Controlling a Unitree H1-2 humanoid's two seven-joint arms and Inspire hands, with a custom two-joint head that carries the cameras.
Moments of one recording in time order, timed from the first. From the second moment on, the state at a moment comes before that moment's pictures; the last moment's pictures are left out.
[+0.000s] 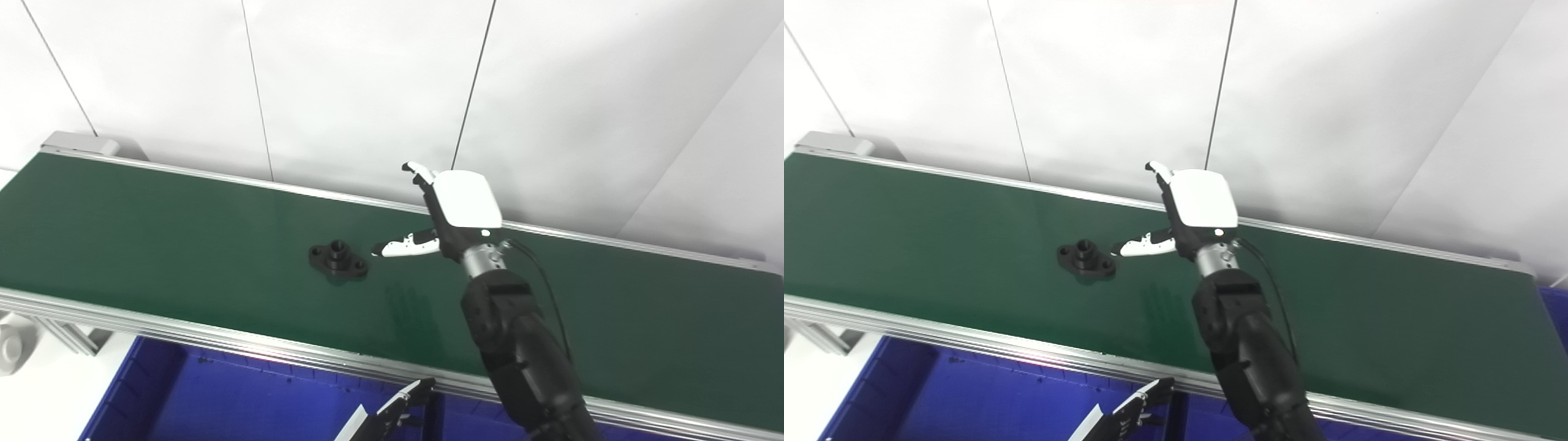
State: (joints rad) left arm 0.28 0.02 -0.45 0.22 0.21 -0.43 -0.08; right arm -0.52 -0.01 0.43 0.22 -1.13 0.24 0.07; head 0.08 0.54
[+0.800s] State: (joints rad) left arm 0.27 0.03 -0.48 0.22 0.26 -0.43 0.00; right arm -0.56 0.01 0.55 0.53 -1.10 0.28 0.02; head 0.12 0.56
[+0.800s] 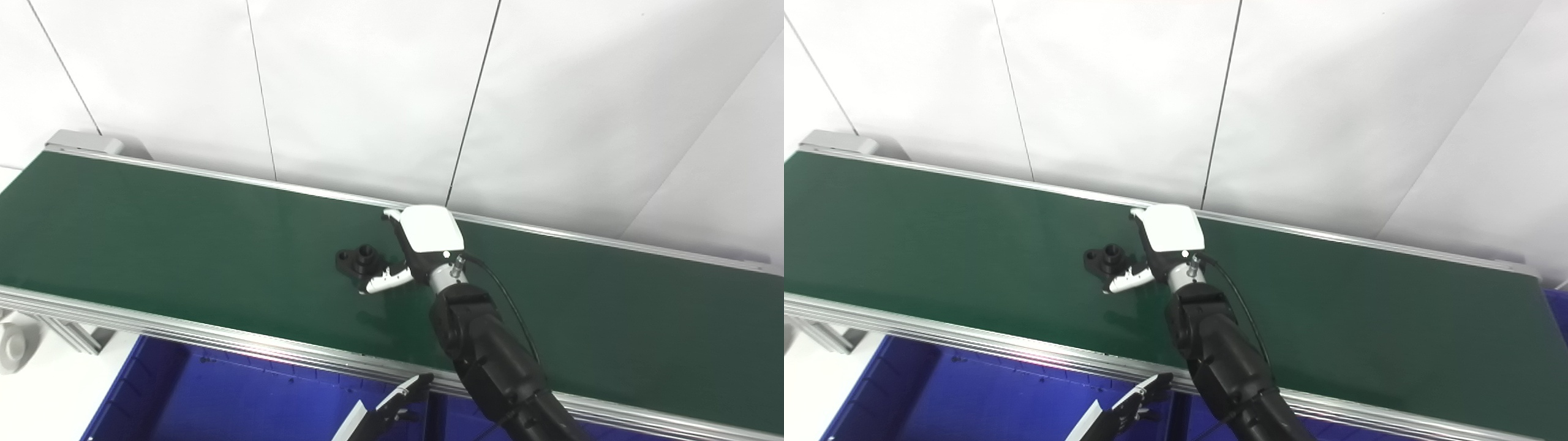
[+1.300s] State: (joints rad) left arm 0.28 0.04 -0.48 0.19 0.27 -0.43 0.00; right arm -0.56 -0.01 0.56 0.56 -1.05 0.28 -0.01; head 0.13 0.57
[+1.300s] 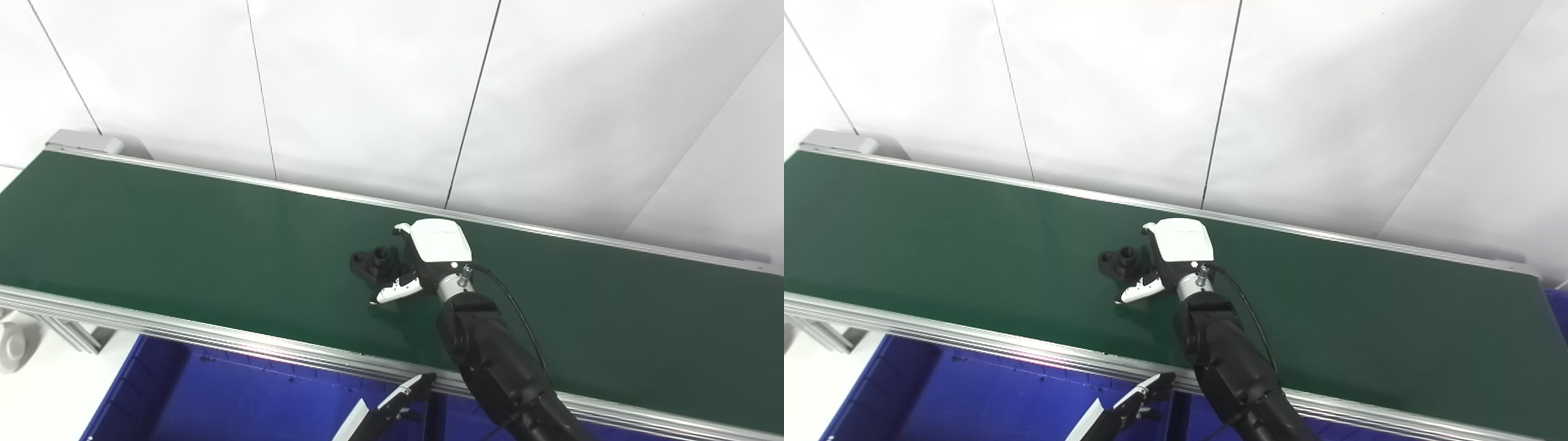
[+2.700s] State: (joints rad) left arm 0.33 0.04 -0.46 0.12 0.28 -0.41 -0.04; right arm -0.64 -0.01 0.66 0.47 -1.30 0.46 0.52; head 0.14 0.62
